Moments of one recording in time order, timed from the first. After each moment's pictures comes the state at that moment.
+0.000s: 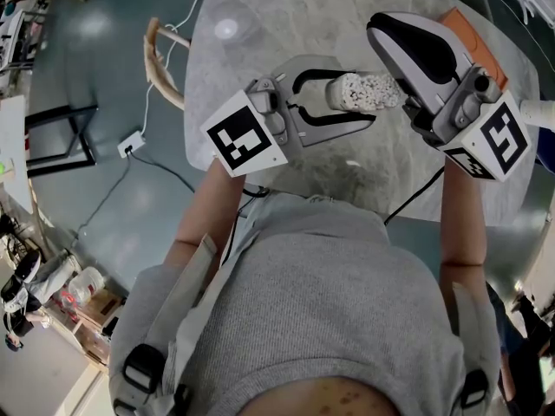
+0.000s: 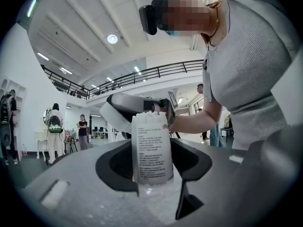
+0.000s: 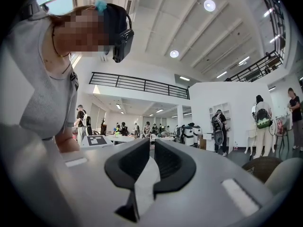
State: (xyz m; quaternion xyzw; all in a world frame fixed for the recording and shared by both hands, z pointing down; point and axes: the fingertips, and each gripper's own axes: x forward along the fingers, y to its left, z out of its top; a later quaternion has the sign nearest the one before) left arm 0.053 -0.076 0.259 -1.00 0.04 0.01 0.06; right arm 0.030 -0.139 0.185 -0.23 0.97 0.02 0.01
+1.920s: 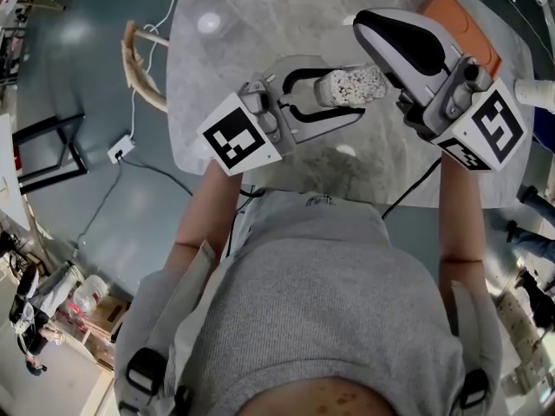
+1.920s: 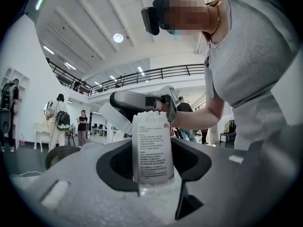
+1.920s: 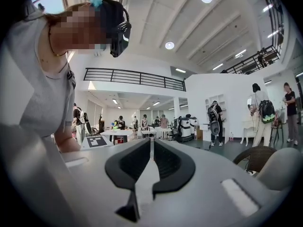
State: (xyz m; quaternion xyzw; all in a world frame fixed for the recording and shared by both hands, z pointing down) left arm 0.056 -0.079 0.285 -1.00 0.04 0.02 0.02; right arm 0.033 -0.145 0.211 -0.25 0.97 -0.02 -0.03
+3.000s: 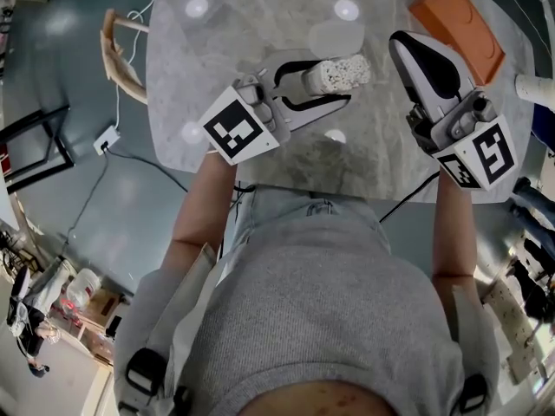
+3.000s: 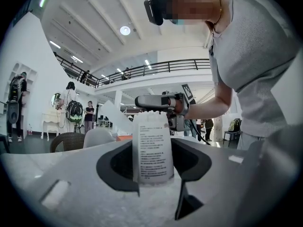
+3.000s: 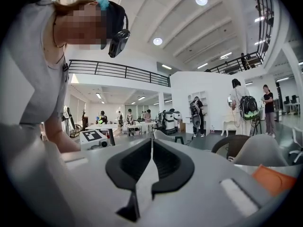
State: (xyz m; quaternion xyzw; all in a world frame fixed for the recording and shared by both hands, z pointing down) left arm 0.062 -0.093 0.354 -1.00 0.07 -0.01 -0.01; right arm 0.096 -0.139 0.277 -0.35 0.94 -0.05 -0.06
